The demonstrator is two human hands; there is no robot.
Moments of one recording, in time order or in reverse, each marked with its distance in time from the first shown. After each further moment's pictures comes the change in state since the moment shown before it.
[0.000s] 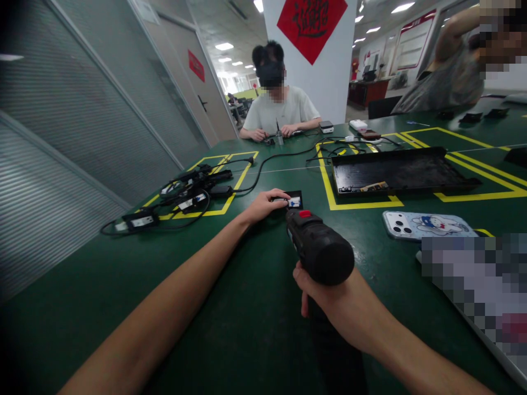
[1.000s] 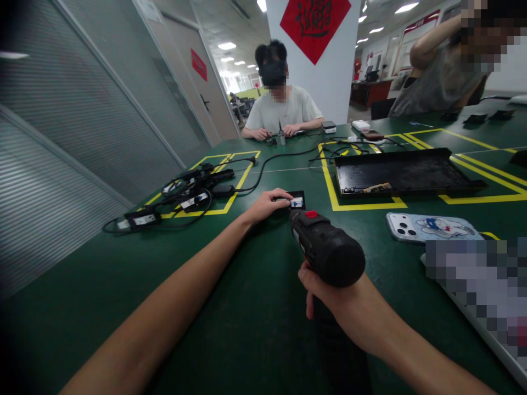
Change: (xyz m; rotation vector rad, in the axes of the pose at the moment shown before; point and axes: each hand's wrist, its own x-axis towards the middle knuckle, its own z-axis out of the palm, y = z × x) left_hand -0.001 0.000 0.000 0.003 0.012 0.002; right_hand 0.000 0.002 -0.001 0.030 -0.009 0.010
